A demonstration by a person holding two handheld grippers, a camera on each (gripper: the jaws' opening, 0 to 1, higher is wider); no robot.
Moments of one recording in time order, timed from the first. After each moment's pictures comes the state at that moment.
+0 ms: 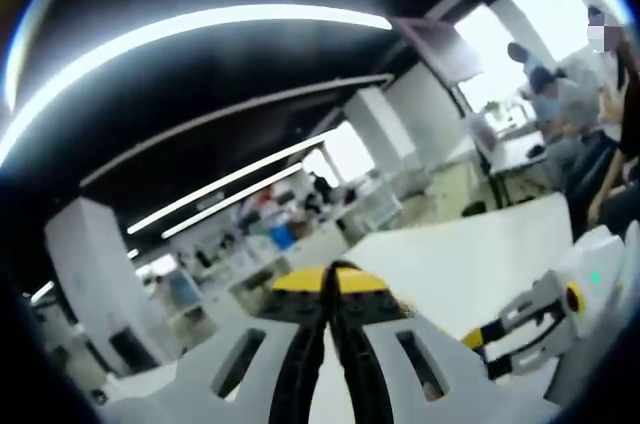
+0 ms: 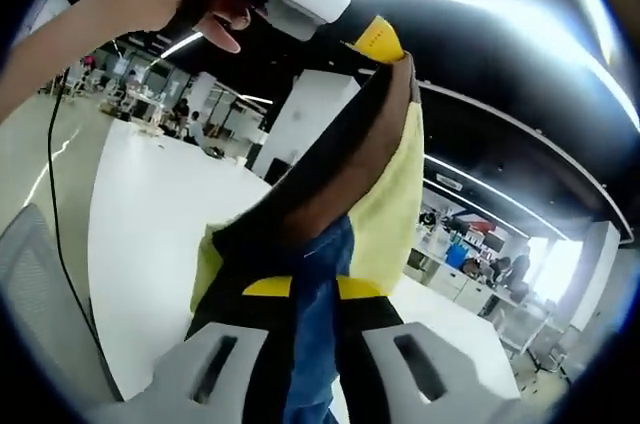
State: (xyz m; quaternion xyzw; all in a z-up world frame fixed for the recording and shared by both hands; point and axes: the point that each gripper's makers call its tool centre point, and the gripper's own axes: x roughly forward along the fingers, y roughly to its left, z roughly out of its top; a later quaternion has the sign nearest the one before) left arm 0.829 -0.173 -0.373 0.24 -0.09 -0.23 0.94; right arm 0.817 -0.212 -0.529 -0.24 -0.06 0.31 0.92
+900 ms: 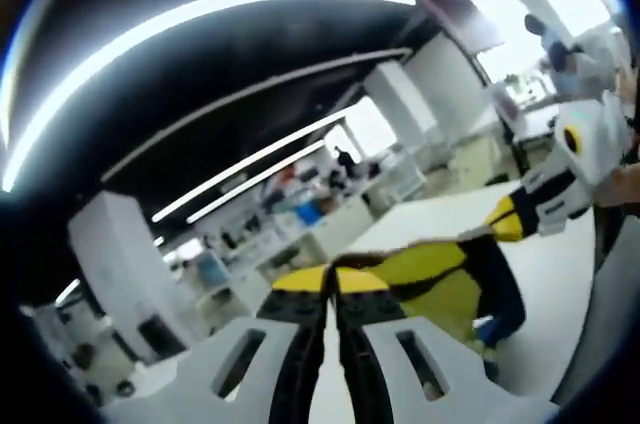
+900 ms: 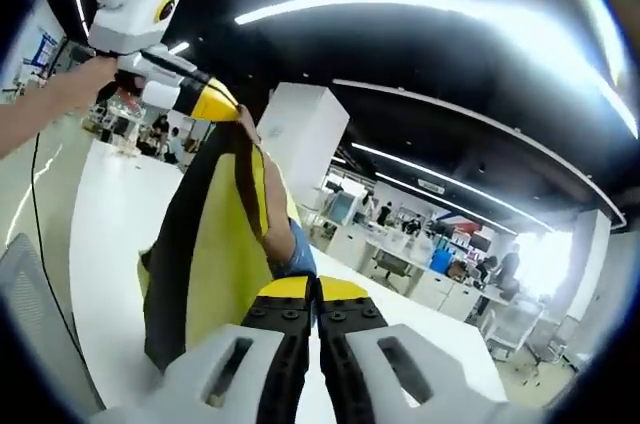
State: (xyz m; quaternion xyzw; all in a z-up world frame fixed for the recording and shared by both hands) left arm 0.834 -0.108 -0.382 0.27 -0.06 -0.16 0.95; right arm 0.848 -0.257 -0.446 -0.20 -0.10 0.29 0.93
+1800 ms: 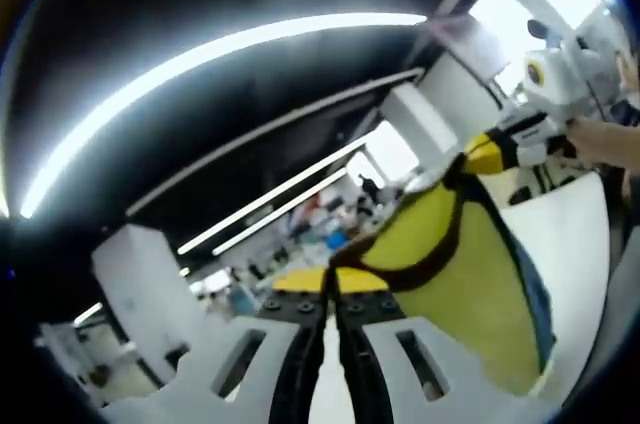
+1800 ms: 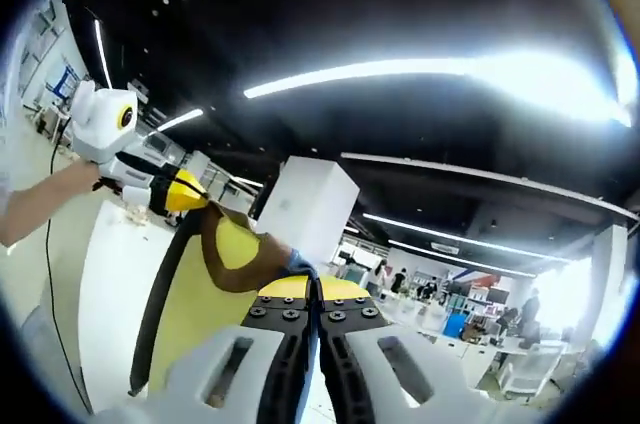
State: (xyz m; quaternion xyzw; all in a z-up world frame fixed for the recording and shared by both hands) left arm 0.790 -0.094 -0.292 0.29 -0.14 -0.13 0.94; right arm 0.815 -0.260 -0.298 -0.16 -0.23 0.34 0.90
